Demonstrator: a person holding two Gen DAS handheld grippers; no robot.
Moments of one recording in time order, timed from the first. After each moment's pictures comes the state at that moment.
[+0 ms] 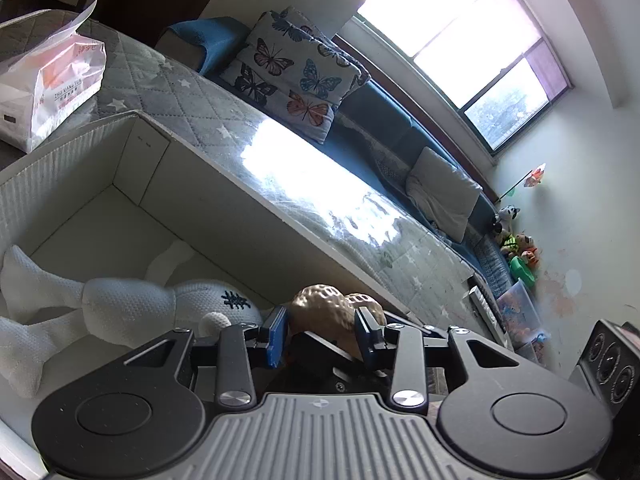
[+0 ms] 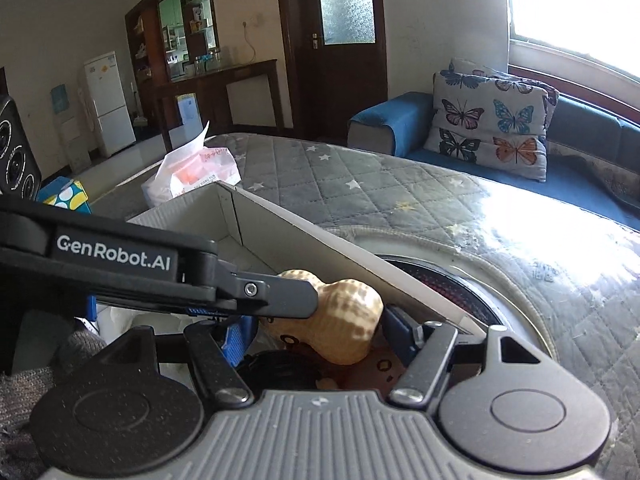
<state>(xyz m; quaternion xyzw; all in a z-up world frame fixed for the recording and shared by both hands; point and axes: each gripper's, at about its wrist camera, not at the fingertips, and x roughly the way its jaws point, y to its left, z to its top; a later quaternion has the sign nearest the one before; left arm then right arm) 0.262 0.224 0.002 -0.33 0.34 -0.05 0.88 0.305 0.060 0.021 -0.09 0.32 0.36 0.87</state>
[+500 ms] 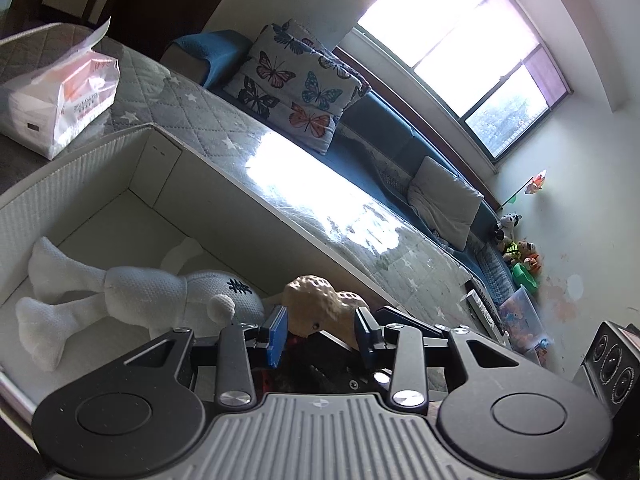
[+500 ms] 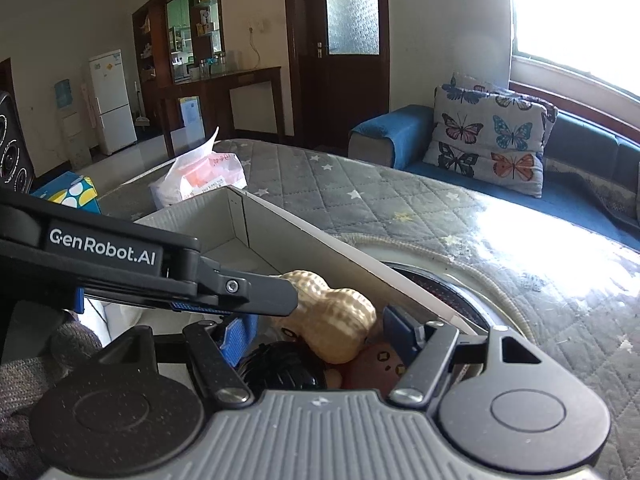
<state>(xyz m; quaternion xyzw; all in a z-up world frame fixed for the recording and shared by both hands) 0.236 0.218 0.017 -0.32 0.32 -0.04 0.89 0.281 0.053 0.032 -0.10 0.30 0.37 0.87</state>
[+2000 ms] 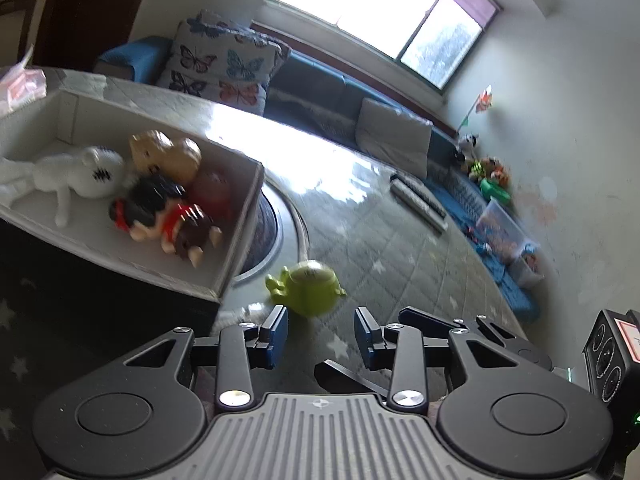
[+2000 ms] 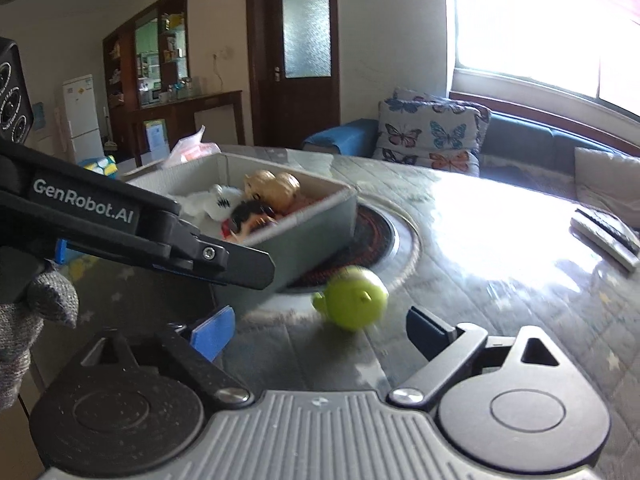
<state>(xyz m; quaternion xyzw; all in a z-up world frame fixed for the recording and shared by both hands) 0.128 0.061 0.029 -0.21 0.35 -0.11 0.91 0.142 -0.105 0.018 -0.08 0.28 0.30 0.91</state>
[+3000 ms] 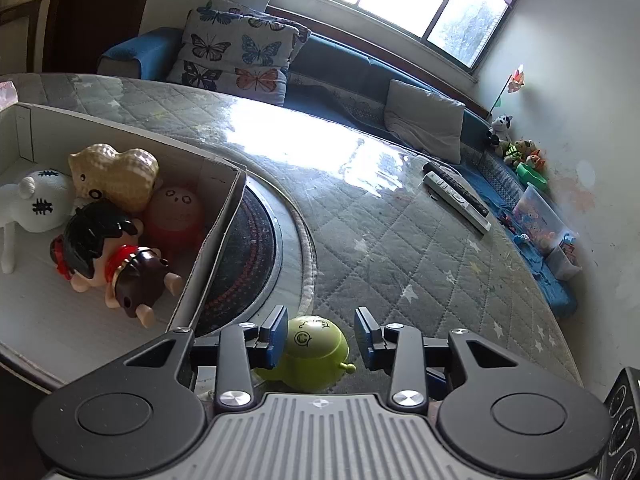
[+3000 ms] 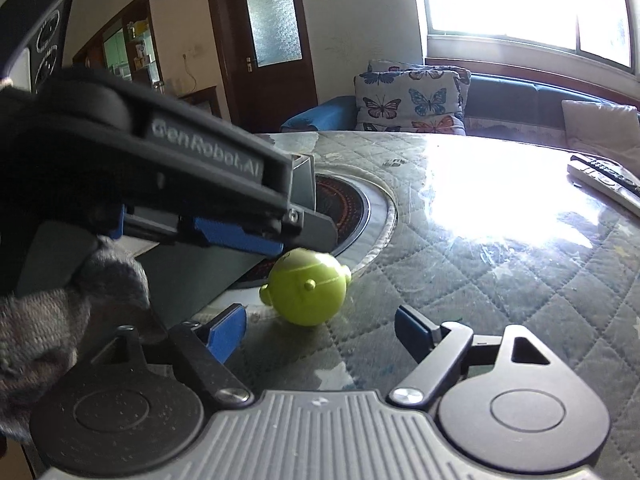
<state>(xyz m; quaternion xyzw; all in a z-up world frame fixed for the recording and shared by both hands) 0.213 0.028 0.013 -0.18 0.38 -0.07 0.91 0.197 -0.116 -0.015 -0.02 0.31 0.29 0.90</state>
